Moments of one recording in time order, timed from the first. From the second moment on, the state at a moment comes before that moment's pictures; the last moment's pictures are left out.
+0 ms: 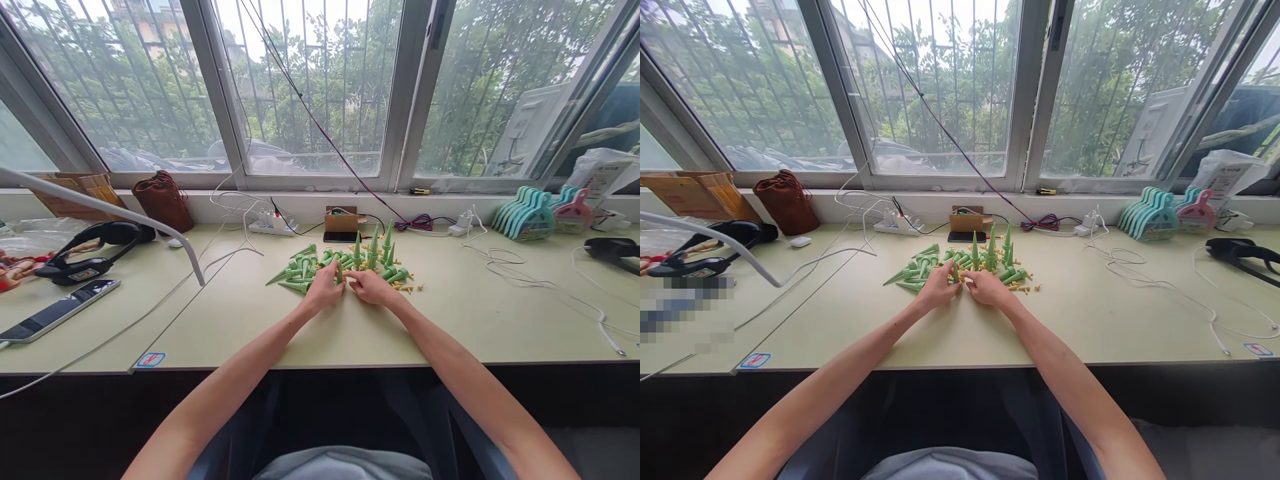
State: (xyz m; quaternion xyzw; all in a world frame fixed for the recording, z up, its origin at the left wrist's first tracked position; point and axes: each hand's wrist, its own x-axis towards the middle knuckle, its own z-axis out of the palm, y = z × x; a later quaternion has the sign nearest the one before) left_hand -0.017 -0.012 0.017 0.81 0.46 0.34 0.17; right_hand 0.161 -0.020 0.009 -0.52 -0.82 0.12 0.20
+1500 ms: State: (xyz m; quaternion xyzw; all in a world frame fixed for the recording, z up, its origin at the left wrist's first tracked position) left_hand -0.016 -0.016 0.021 0.80 0.49 0.29 0.18; right_hand 0.160 -0.026 0.017 -0.56 -0.81 0.04 0.15
